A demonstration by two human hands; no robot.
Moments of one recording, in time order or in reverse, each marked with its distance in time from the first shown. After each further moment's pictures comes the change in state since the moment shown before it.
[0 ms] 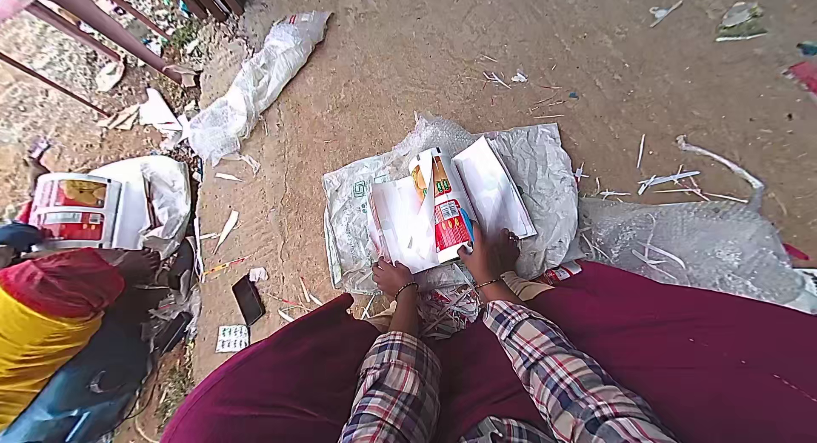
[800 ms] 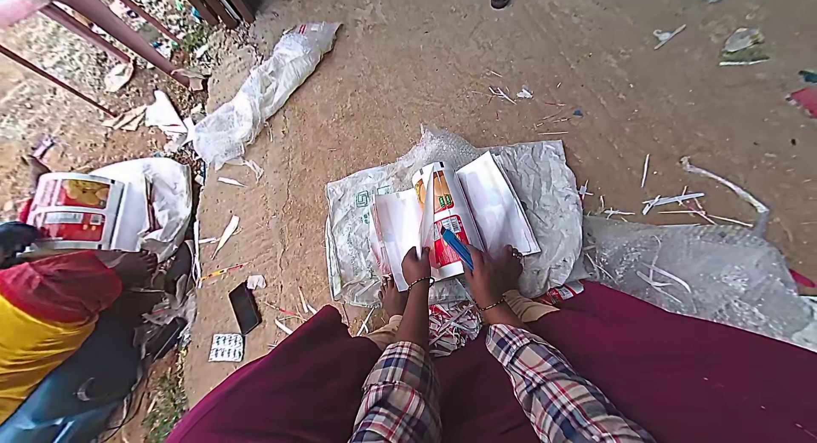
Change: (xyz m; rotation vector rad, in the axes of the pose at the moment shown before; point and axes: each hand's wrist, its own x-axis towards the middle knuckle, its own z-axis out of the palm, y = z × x) left_hand -0.005 0.067 -0.016 -0.361 -0.412 0.276; right_hand -0.002 0.017 0.020 0.032 0.257 -0.334
